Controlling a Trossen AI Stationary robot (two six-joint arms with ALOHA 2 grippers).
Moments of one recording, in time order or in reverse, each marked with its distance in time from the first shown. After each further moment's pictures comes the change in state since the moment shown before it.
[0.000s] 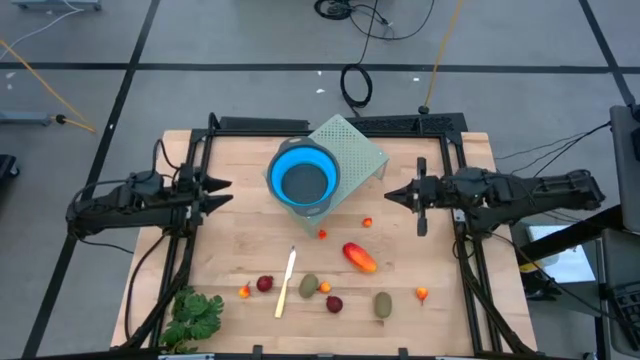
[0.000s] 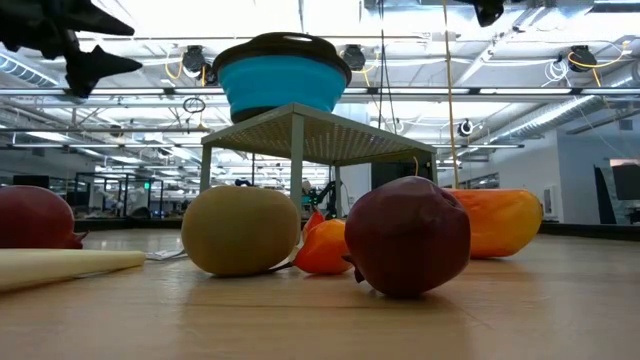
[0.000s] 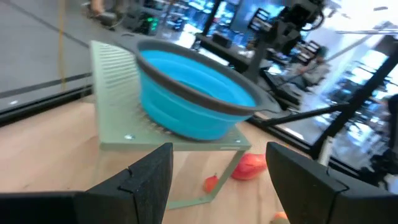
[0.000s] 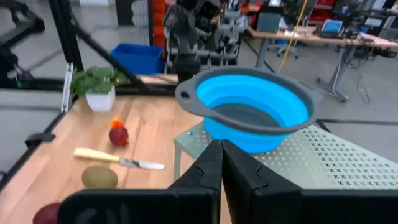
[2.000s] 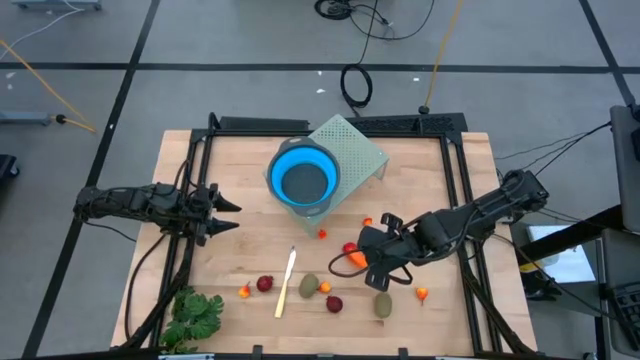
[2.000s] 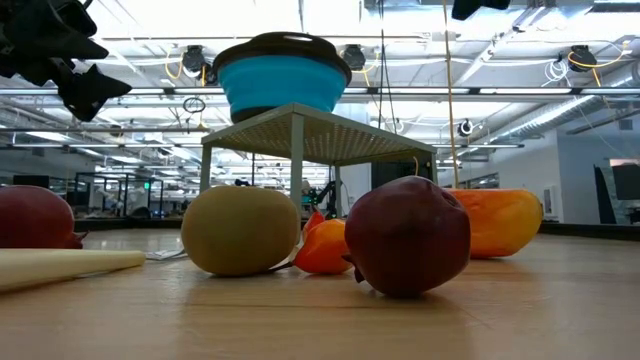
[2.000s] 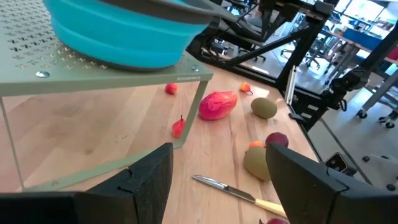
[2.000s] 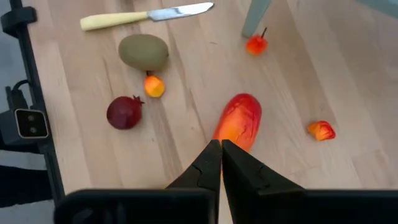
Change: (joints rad) left arm -0.230 0.000 -0.127 0.008 0.020 0.062; right arm 0.324 0.815 0.727 -0.842 0.049 0.761
